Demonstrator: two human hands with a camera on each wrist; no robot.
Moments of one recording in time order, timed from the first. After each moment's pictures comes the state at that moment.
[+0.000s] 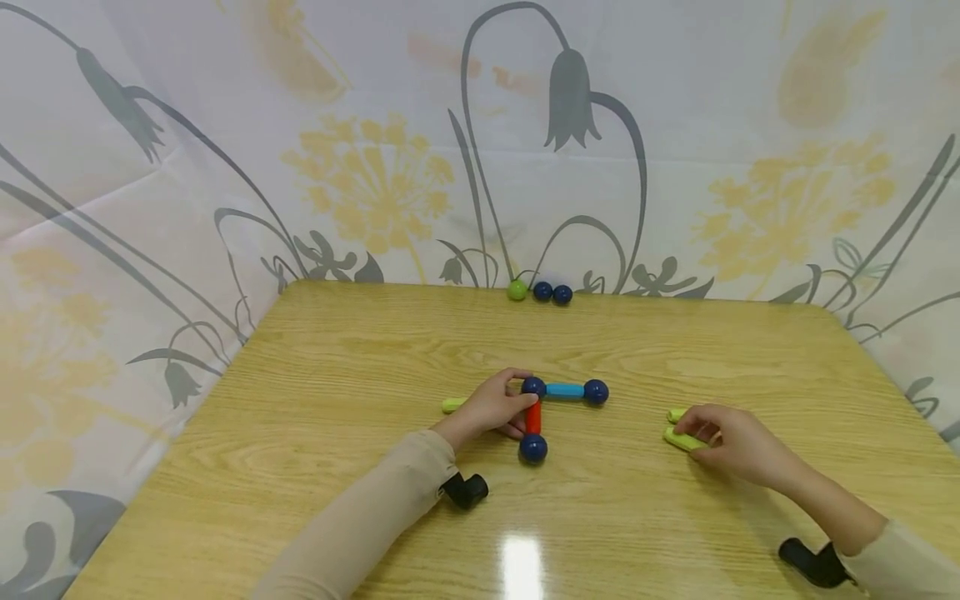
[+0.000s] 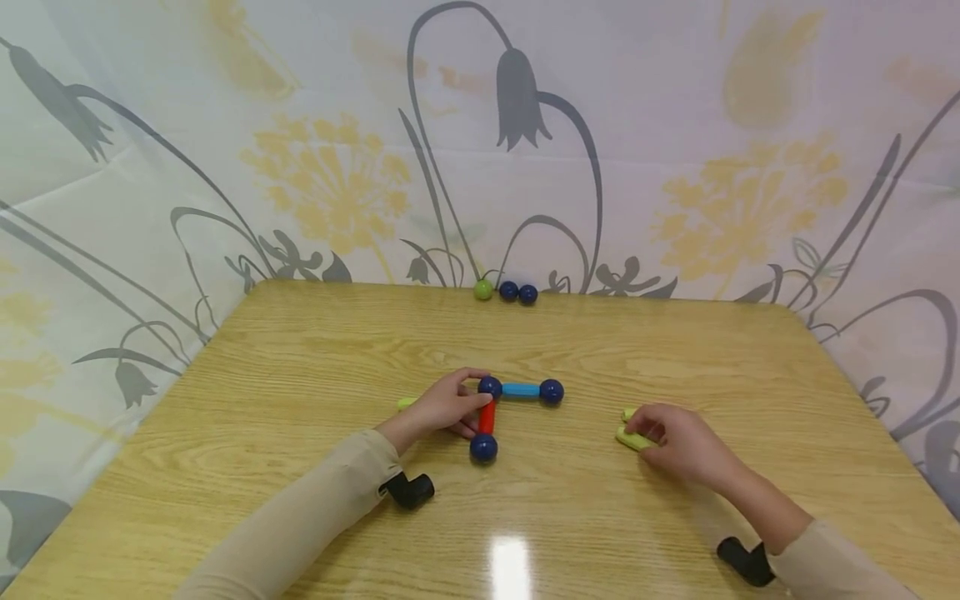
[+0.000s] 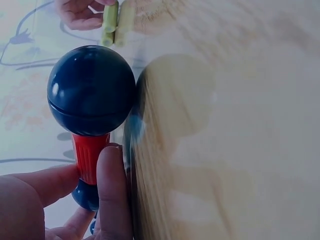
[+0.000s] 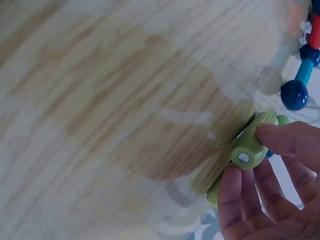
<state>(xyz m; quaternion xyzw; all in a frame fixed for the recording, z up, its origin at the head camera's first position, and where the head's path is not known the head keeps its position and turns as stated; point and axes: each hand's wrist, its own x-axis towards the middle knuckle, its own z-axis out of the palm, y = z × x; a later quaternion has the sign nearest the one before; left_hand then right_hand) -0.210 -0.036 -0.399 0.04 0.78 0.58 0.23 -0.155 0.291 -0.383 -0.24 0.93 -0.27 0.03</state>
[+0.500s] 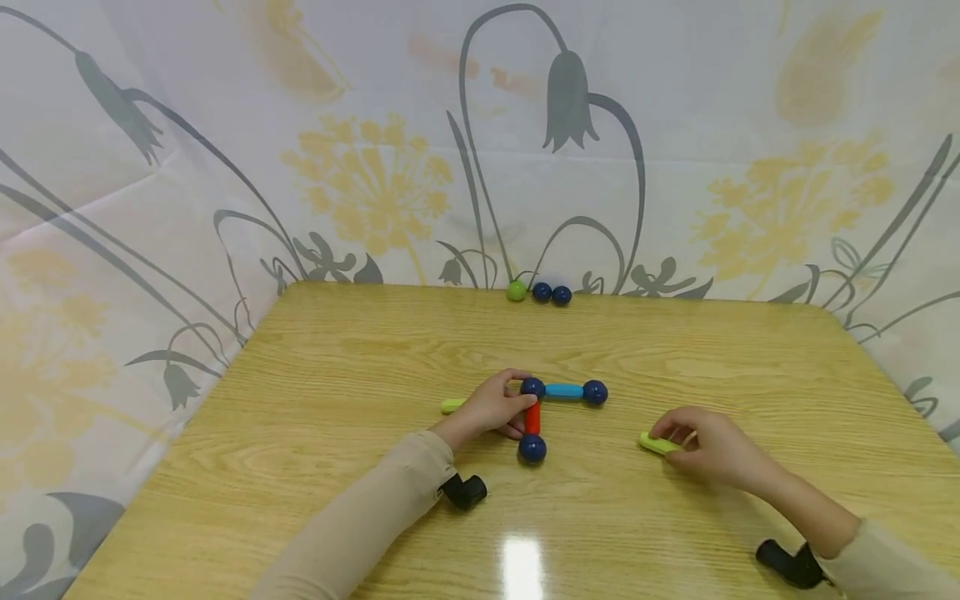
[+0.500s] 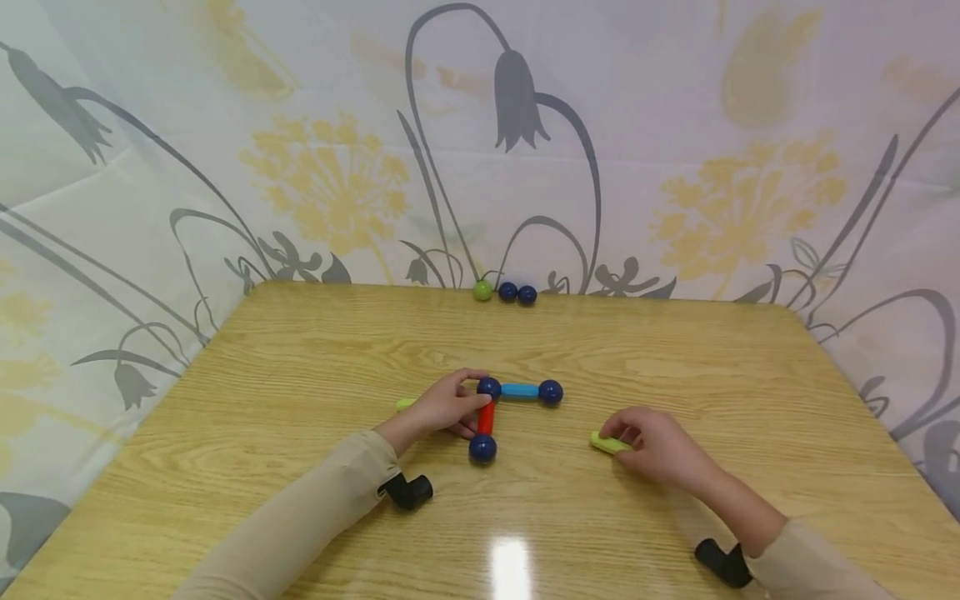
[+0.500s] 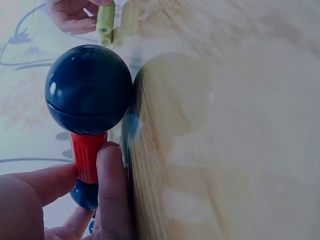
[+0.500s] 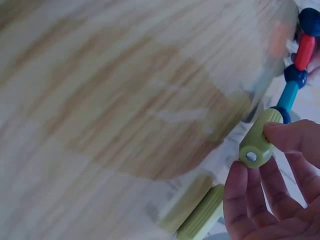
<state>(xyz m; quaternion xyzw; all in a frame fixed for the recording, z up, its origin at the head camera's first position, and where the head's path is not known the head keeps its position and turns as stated) -0.211 -0.036 -0.400 0.04 0.78 0.58 0.23 -0.155 0.268 -0.384 -0.26 0.92 -0.30 0.04</state>
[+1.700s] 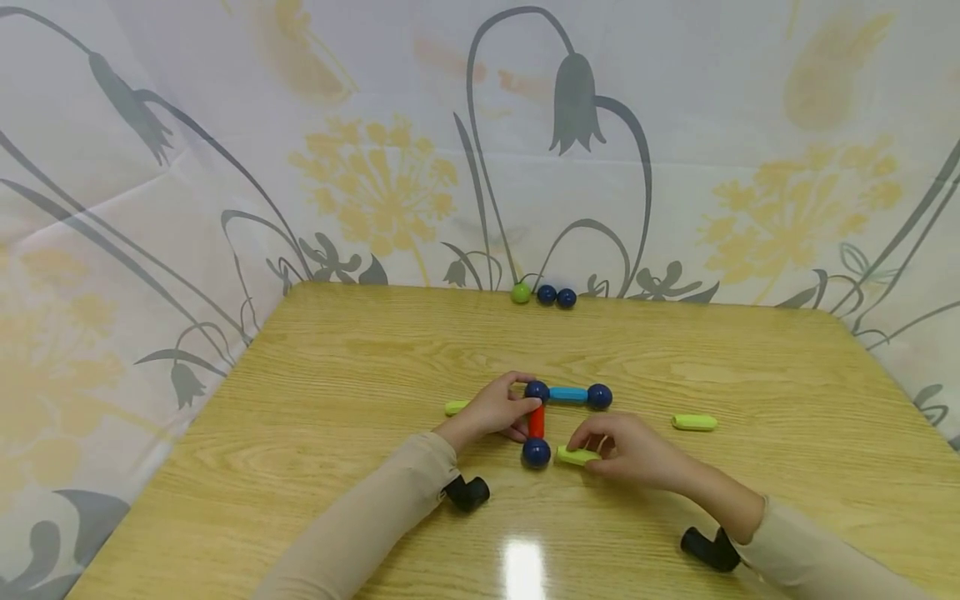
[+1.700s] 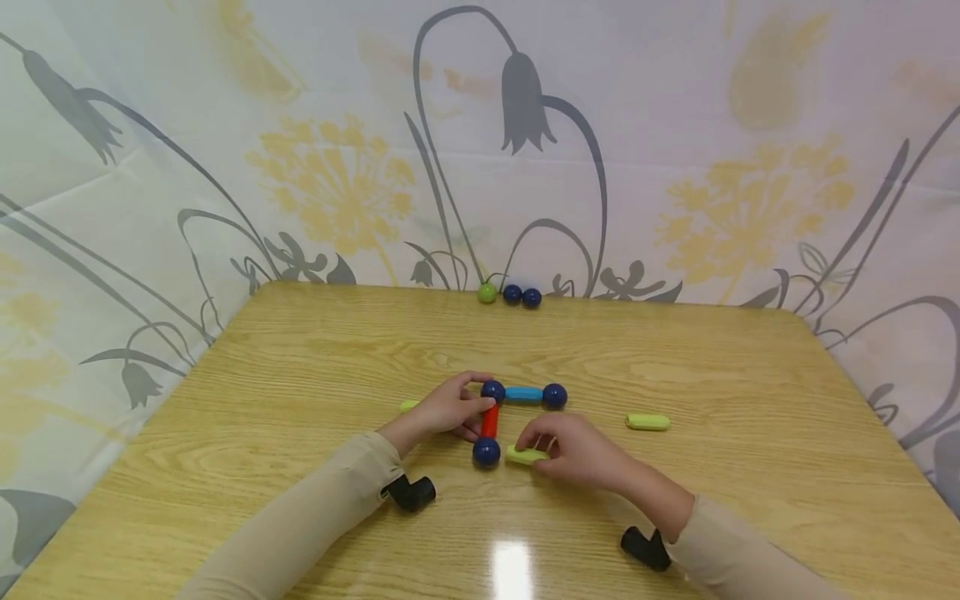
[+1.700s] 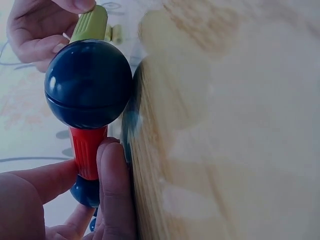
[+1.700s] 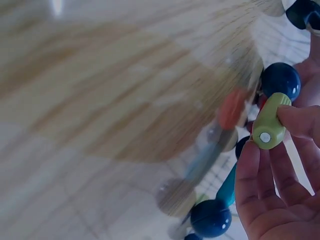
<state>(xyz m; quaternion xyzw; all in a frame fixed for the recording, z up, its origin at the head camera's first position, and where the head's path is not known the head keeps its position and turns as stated) -0.211 -0.037 -0.403 0.05 0.78 0.58 0.23 -0.167 0.185 -0.387 -0.37 0.85 -0.36 0.10</state>
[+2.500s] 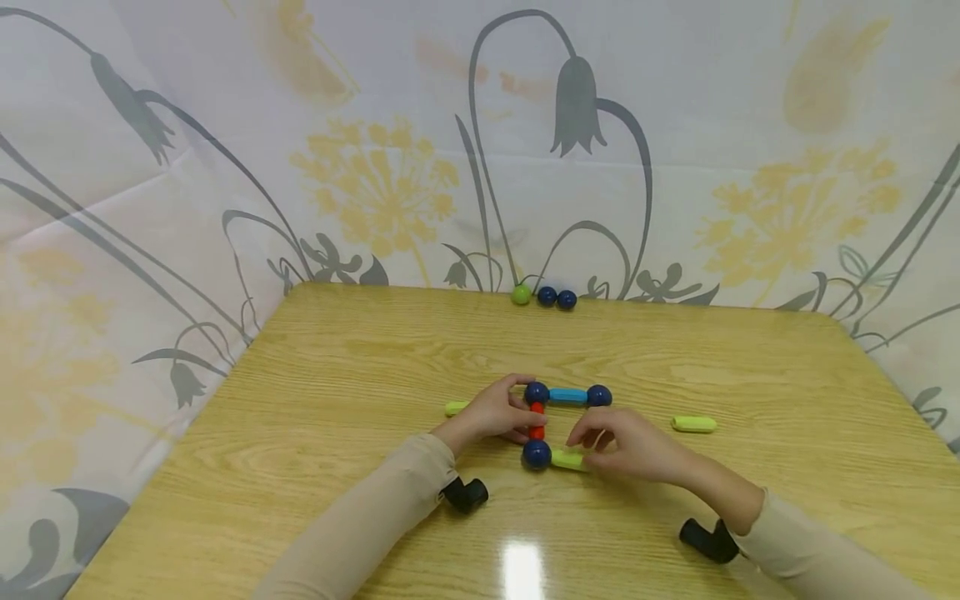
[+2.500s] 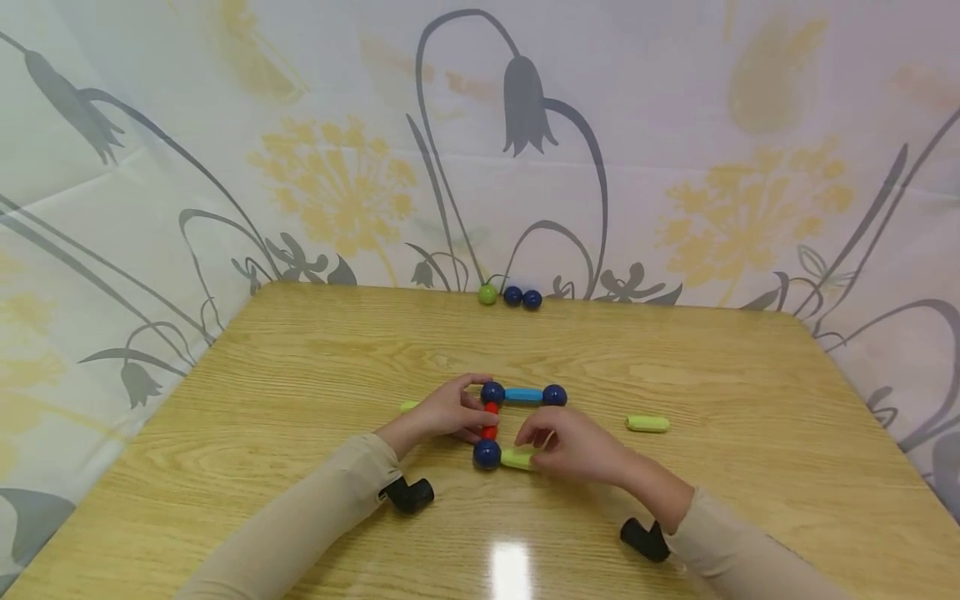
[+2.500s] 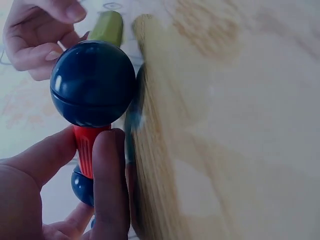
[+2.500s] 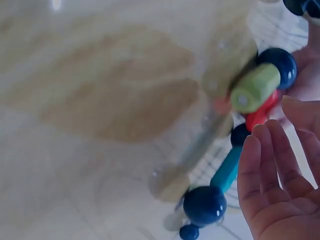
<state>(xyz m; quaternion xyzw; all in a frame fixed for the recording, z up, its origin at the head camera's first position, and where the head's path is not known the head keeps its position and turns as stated) -0.208 -0.040 -0.398 0.05 0.76 0.59 0.25 -0.173 0.184 -0.380 -0.41 0.83 -0.36 0.09</state>
